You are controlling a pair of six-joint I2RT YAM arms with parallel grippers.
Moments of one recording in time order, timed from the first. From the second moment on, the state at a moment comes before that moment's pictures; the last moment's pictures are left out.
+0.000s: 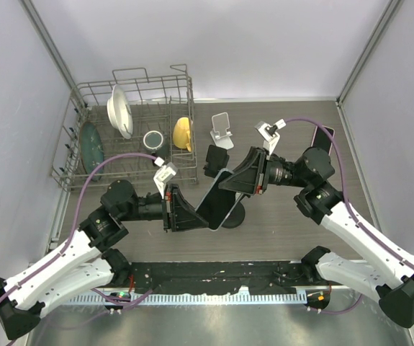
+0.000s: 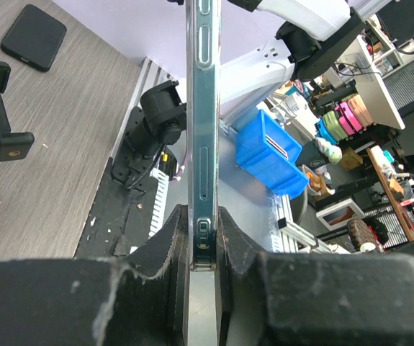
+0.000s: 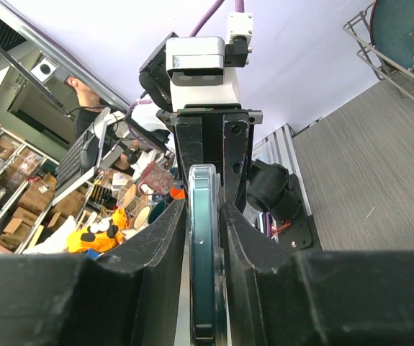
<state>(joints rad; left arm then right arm) -0.82 0.70 0.67 0.04 0.71 -0.74 0.61 0.94 0.83 0.38 -0.88 0.96</state>
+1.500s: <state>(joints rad) -1.36 1.34 1.04 -0.39 -0.66 -0.69 0.61 0.50 1.10 -0.65 0.32 0.44</state>
